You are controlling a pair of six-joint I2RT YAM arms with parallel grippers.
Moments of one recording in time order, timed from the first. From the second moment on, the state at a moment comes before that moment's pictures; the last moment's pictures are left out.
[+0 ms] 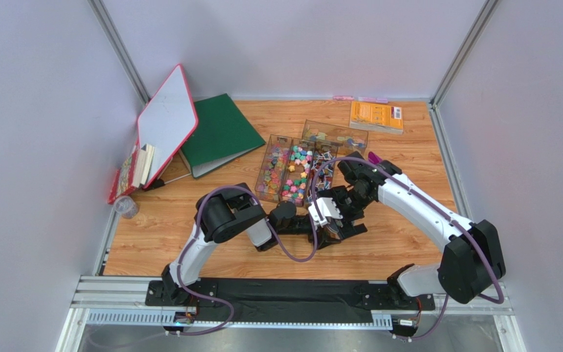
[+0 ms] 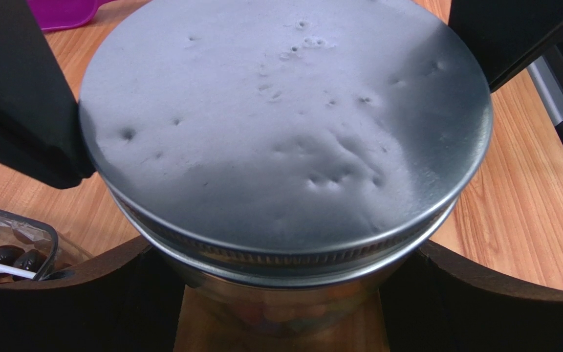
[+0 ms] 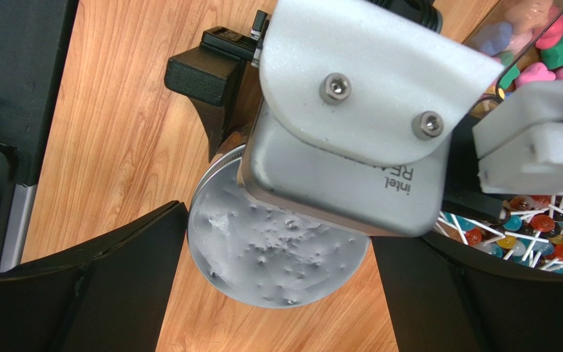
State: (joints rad) left arm -1.01 2.21 0.77 1.31 0.49 0.11; right arm 0.53 1.36 1.04 -1.08 -0.48 -1.46
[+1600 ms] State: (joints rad) left arm -1.01 2.21 0.76 1.29 0.52 0.09; right arm 0.61 1.26 0.92 -0.88 -0.34 -0.80
